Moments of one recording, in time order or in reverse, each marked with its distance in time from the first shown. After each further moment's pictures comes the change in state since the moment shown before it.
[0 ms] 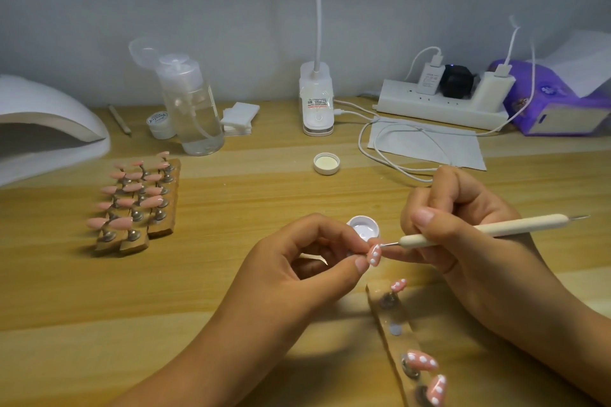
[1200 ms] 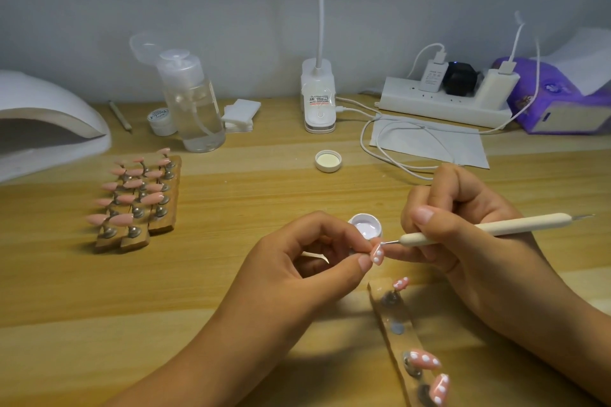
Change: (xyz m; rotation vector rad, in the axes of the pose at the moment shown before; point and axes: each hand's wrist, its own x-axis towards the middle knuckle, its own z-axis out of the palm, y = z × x) left_hand -0.001 0.001 0.000 0.020 -0.007 -0.004; right_hand 0.000 0.000 0.001 0.005 -0.007 0.026
